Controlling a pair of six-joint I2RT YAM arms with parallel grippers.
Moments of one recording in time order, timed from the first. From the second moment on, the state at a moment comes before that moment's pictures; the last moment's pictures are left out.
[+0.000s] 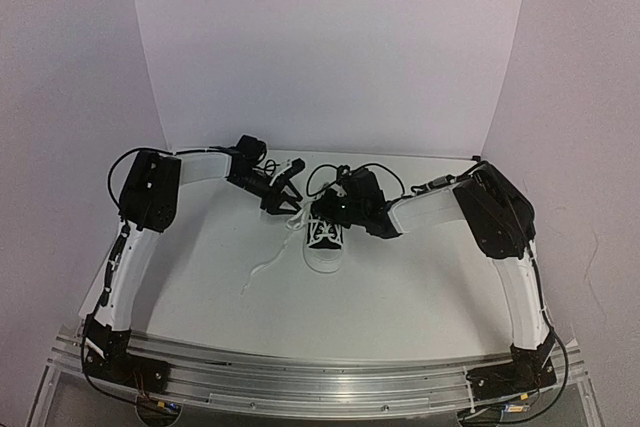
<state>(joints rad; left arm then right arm) -0.42 2.52 2.03 -0.53 0.98 0.74 0.72 2.27 1.45 0.36 -0.06 0.86</state>
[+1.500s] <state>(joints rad) -0.41 2.55 2.07 -0.52 0.87 0.78 0.72 2.29 1.47 0.35 -0.09 0.80</state>
